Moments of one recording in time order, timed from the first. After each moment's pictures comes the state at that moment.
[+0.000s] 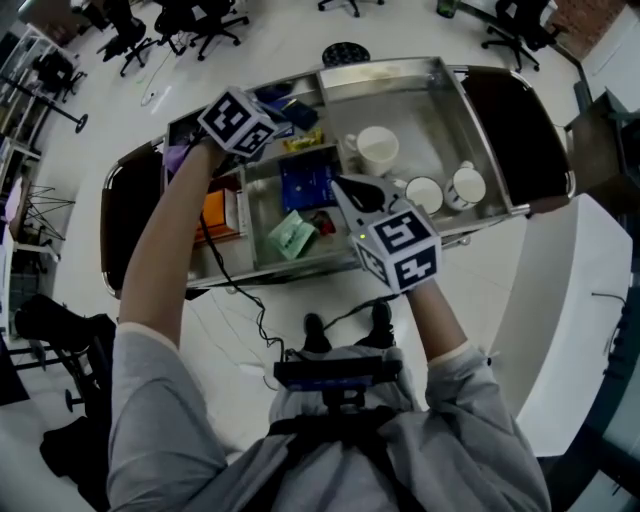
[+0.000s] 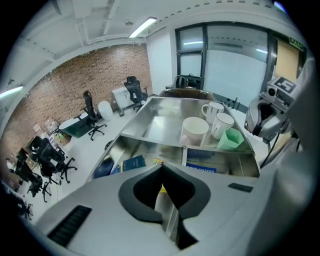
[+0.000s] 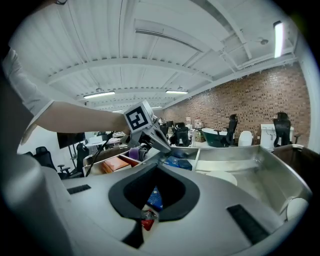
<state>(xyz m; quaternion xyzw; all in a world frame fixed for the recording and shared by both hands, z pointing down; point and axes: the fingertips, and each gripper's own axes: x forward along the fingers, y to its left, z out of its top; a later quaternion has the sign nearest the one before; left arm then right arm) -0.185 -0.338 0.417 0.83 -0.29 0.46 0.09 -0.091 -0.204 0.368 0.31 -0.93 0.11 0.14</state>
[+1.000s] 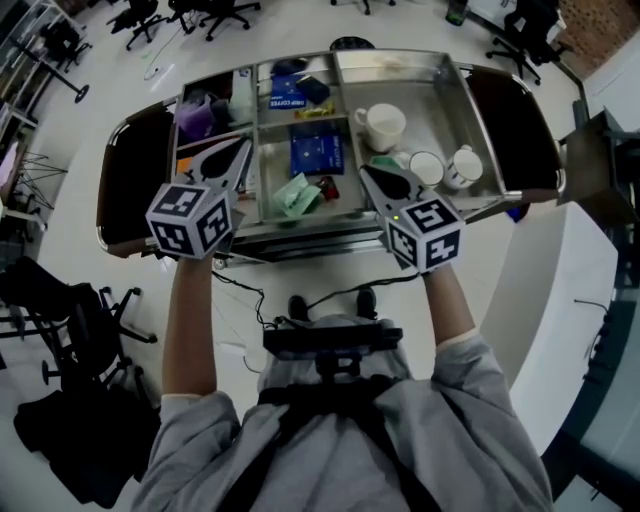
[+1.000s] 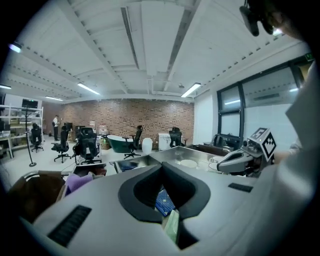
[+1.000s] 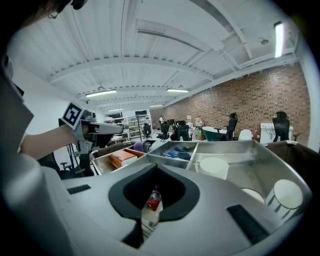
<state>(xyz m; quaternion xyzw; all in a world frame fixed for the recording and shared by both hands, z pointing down) -0.241 -0.159 0.332 0.81 -0.57 0.11 0.10 -0.060 -0.164 0.383 0.30 -0.93 0.11 0.15</state>
